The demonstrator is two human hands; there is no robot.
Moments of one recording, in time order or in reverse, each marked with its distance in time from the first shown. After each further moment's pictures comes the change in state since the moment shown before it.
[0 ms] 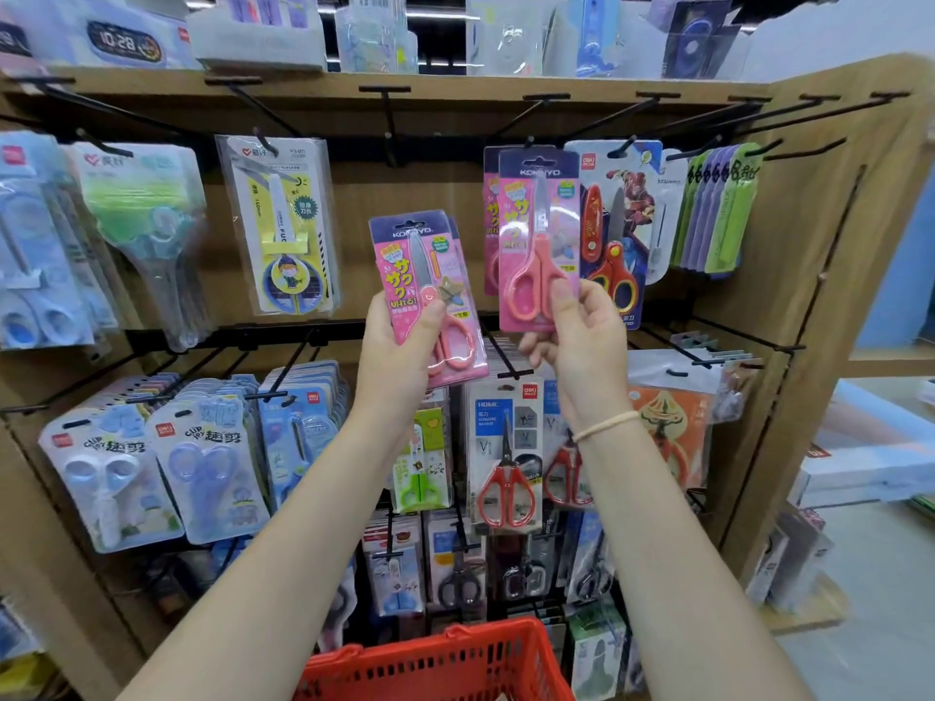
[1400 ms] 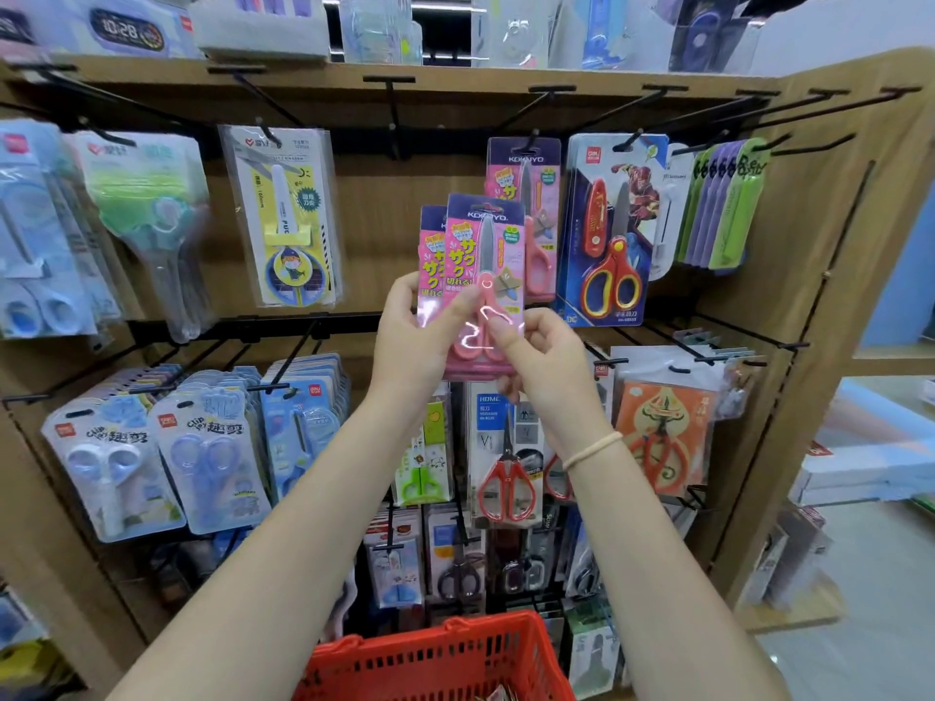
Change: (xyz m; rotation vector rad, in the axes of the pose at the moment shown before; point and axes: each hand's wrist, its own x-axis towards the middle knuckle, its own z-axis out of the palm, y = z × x) left_hand 0.001 0.004 0.011 -0.017 -0.060 0.027; right_hand -0.018 0.020 0.010 -0.161 -0.171 0.070
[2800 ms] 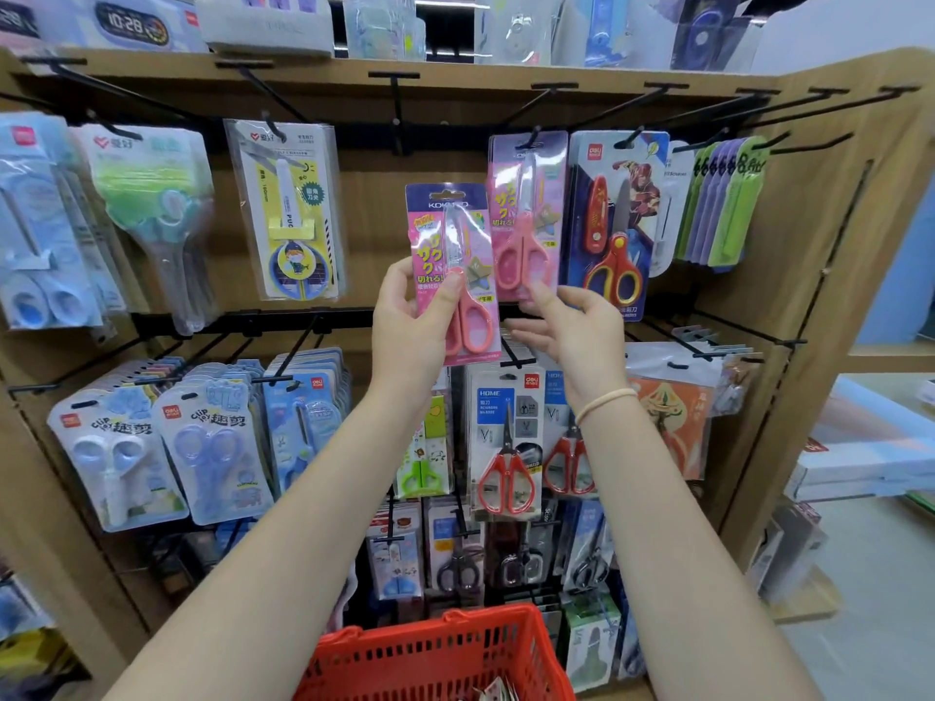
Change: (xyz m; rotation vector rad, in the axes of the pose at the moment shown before) left_hand -0.001 0.004 0.002 0.011 0.086 0.057; right_hand 0.027 -0.015 -0.016 0.206 0.210 0.135
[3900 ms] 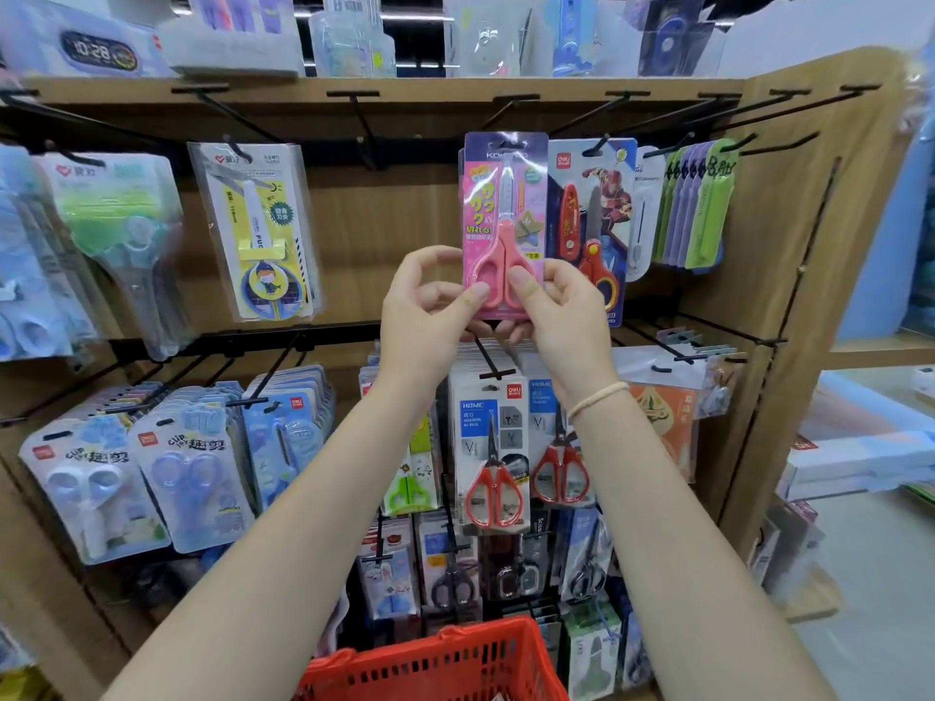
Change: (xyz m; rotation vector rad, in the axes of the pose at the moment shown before) left_hand 0.010 0.004 0.028 0.038 -0.179 0.099; right_hand 0.005 -0.014 -0.006 -0.154 -0.154 -0.291
